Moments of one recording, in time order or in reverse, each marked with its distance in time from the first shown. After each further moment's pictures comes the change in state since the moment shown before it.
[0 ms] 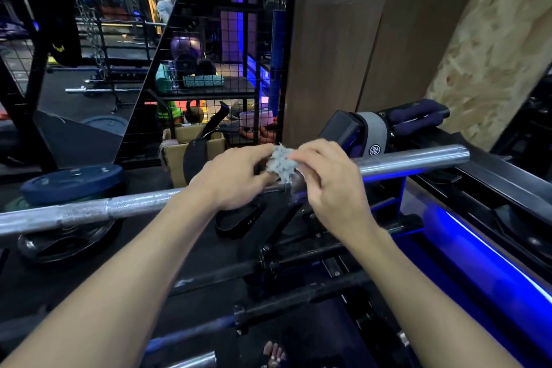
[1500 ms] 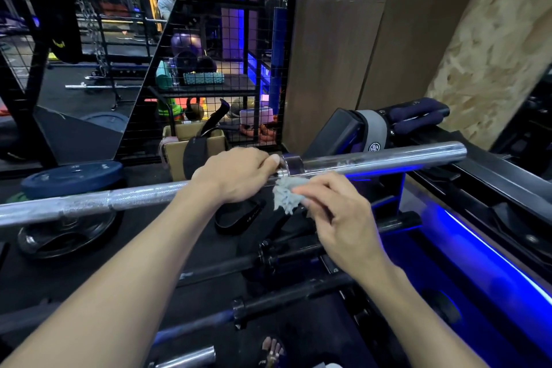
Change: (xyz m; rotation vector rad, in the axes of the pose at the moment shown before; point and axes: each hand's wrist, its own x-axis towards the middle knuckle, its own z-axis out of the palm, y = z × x) left_hand 0.006 0.006 0.003 0.123 -0.109 -0.123; right_hand -0.051 -0.006 -0.013 0.145 -0.035 0.068
